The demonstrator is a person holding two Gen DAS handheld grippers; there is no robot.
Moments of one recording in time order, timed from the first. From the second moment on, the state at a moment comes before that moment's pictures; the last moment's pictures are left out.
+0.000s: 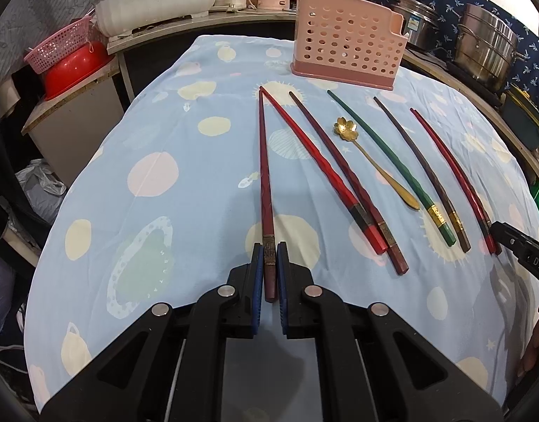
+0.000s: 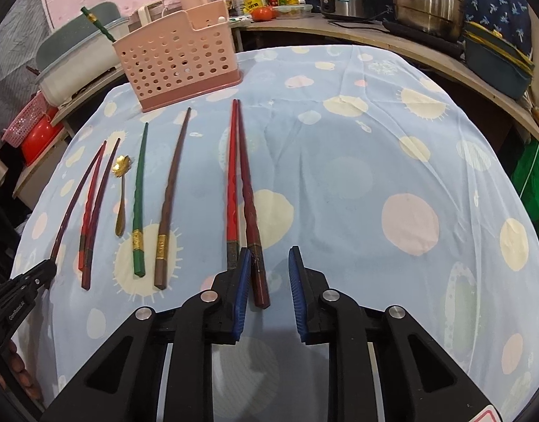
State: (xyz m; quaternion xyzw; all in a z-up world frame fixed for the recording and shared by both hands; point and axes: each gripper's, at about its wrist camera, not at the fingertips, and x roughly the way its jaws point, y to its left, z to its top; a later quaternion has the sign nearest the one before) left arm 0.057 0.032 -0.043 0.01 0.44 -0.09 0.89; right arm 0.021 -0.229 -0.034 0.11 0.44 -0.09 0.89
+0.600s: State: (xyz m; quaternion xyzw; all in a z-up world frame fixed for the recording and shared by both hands) left arm 0.054 0.042 -0.041 -0.02 0.45 -0.10 0.89; right arm 0.018 -0.221 -0.034 0.11 0.43 -0.08 0.89
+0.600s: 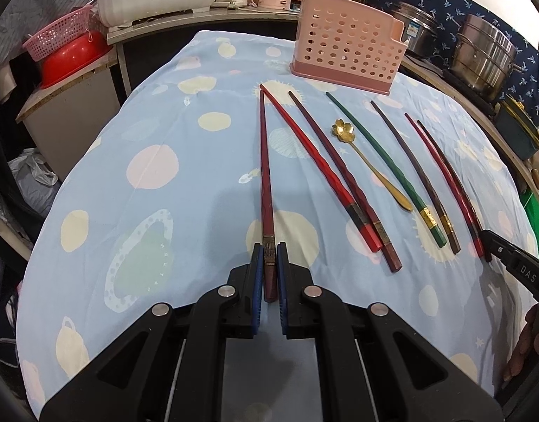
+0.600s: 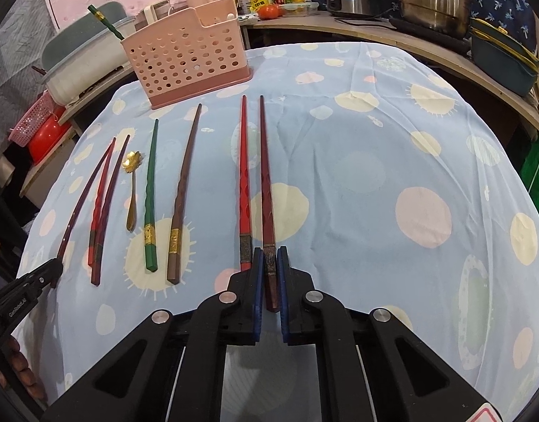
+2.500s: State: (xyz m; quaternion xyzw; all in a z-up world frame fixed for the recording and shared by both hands) left arm 0.123 0.005 0.236 -0.05 0.23 -0.15 0.96; right arm 0.067 -0.232 0.205 0.09 0.21 -0.03 0.97
